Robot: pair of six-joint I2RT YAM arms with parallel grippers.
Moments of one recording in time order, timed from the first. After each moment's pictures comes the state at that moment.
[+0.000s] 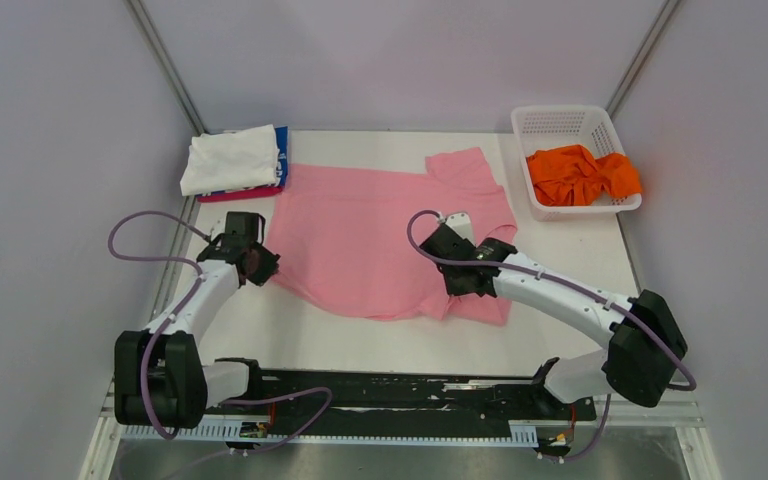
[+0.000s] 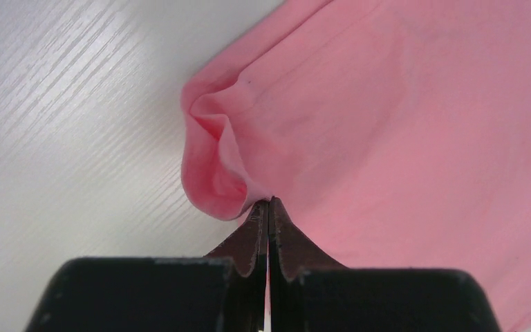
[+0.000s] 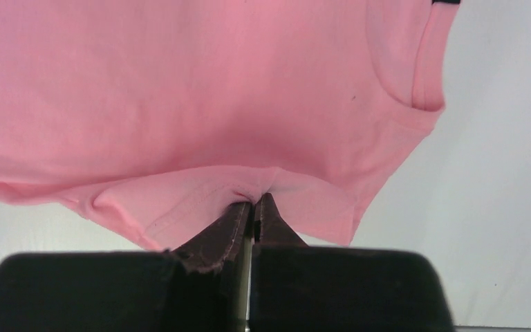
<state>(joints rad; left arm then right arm) -0.05 1.20 0.68 -0.51 -0.14 -0.96 0.87 1.39 1.01 -0.83 0.44 0.57</state>
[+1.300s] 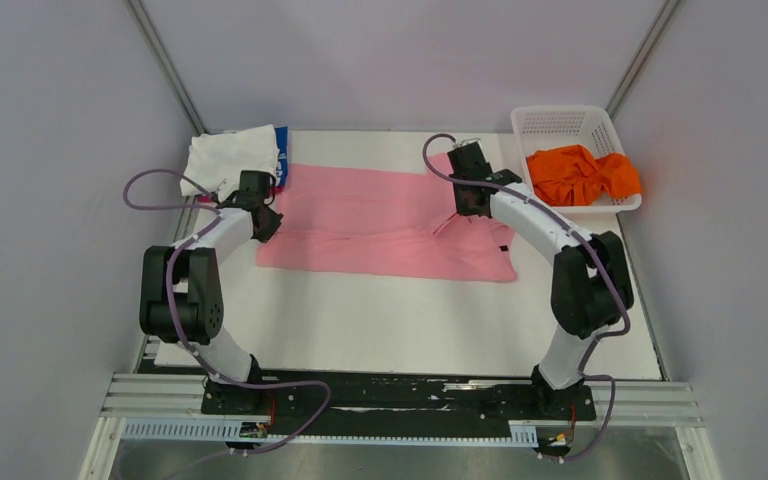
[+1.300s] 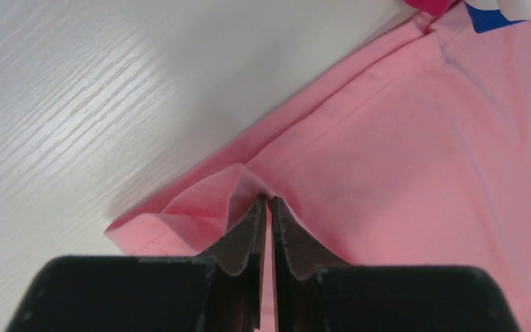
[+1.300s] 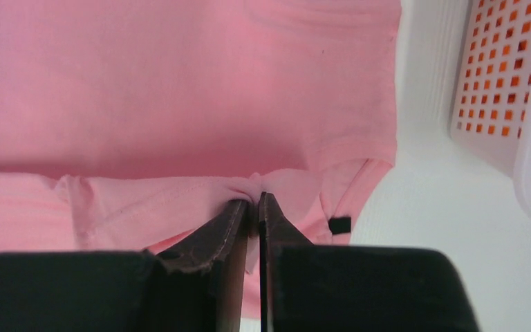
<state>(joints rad) -0.05 1.59 0.99 -0.36 -0.30 -0.95 0.44 1.72 1.37 -0.57 0.34 0.19</state>
